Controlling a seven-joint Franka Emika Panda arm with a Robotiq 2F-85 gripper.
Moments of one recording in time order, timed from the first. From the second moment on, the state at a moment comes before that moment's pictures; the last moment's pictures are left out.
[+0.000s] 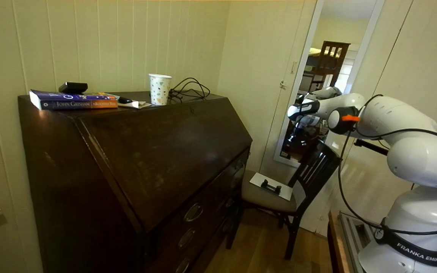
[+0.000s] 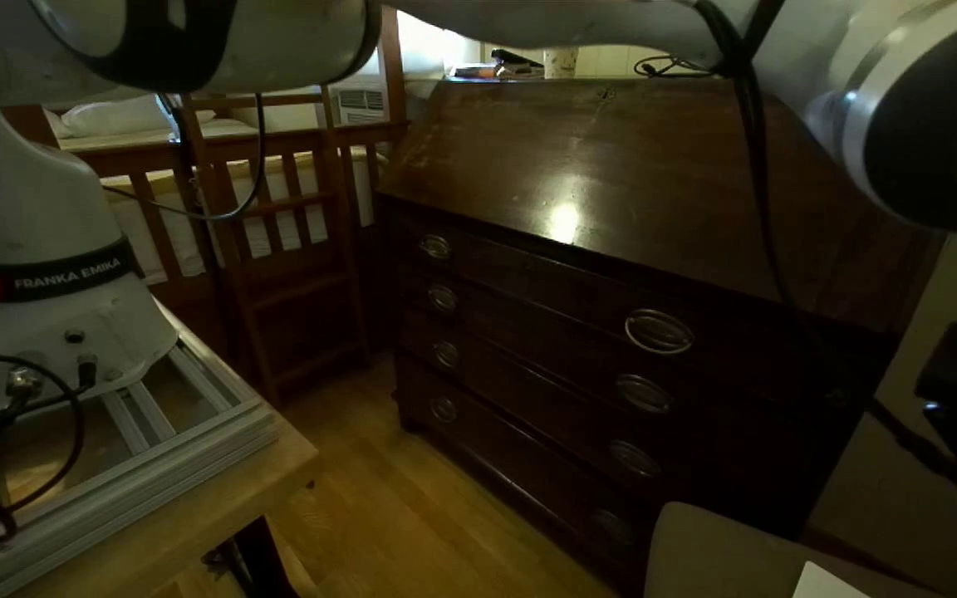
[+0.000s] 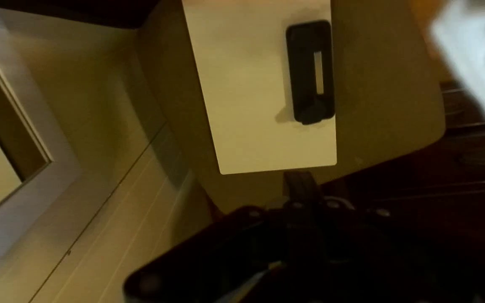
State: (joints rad) arm -1.20 1.27 0.00 -0.65 0.08 2.11 -1.00
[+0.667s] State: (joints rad) arm -1.24 1.06 0.06 -0.78 0.09 1.97 -1.29
